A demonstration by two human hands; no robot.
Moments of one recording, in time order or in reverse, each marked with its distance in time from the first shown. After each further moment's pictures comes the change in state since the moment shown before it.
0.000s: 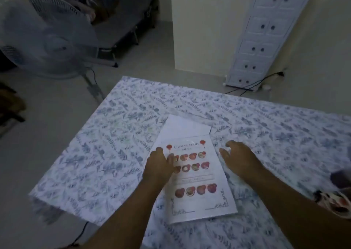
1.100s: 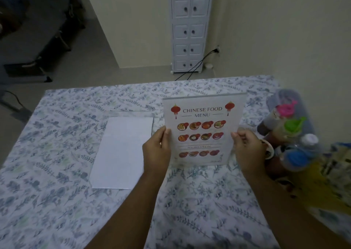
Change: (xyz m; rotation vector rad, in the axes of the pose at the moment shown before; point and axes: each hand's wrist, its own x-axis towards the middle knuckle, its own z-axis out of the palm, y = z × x) left_hand -0.055 0.136 0.091 -0.531 -0.008 0.440; right_hand -0.090 0.154 -0.042 0.707 0.737 0.267
